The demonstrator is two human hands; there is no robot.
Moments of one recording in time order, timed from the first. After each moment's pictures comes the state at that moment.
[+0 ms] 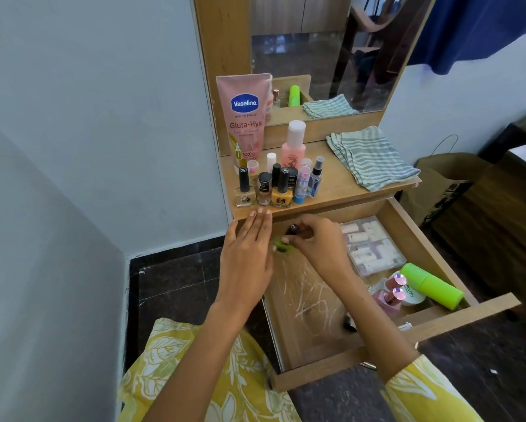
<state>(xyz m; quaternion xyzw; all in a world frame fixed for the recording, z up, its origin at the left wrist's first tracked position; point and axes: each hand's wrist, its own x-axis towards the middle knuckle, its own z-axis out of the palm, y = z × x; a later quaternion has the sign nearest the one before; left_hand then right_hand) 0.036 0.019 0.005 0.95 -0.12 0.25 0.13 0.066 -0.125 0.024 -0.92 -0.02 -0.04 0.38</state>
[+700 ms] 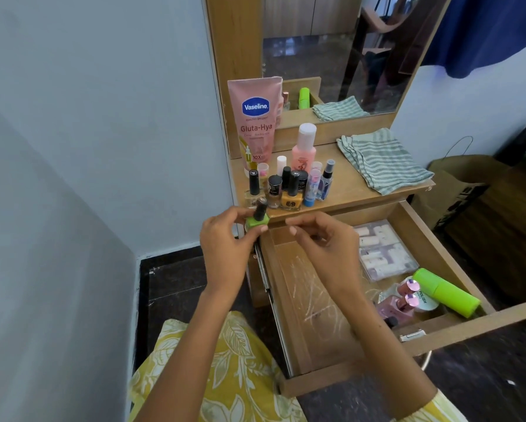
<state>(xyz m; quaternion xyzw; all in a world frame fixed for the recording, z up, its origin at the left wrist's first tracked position) 0.050 0.048 0.033 0.86 0.01 0.25 0.45 0.035 -0.108 0.053 -0.80 -0.06 -0.14 0.58</state>
